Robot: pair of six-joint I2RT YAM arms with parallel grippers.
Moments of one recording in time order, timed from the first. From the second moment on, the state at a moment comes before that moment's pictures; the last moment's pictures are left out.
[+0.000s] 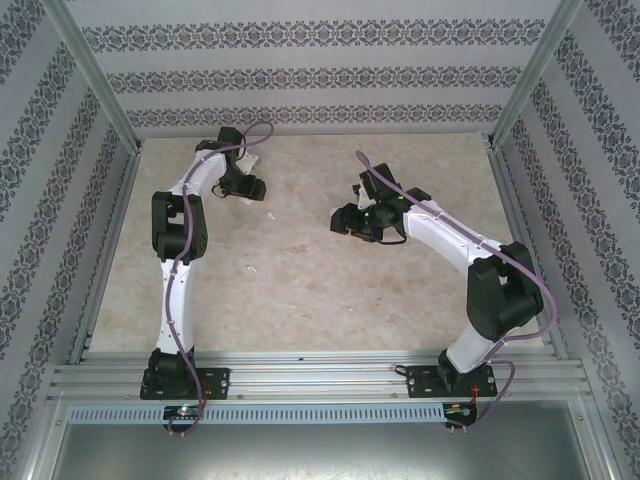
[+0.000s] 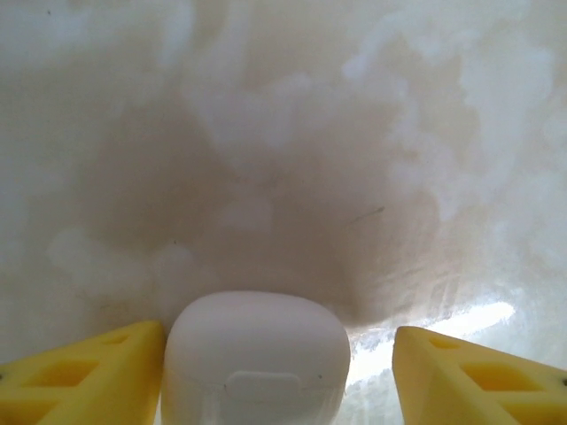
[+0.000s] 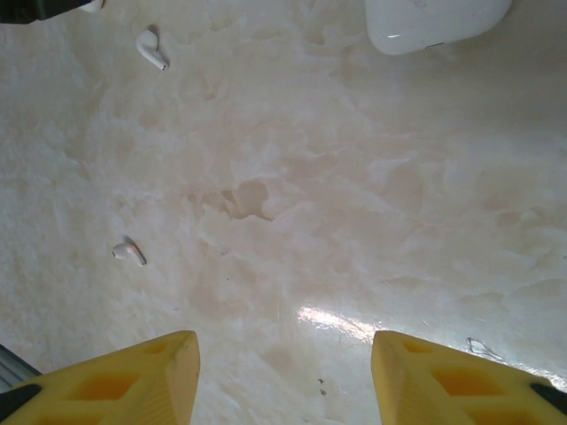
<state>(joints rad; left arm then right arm) -0.07 2.46 2.15 -1.00 0.21 0.15 0.46 1.65 1.24 -0.62 -0.37 0.64</state>
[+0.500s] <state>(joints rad) -0.07 2.32 1.91 -0.90 0.28 0.18 0.46 1.64 1.24 -0.60 -0.38 0.69</state>
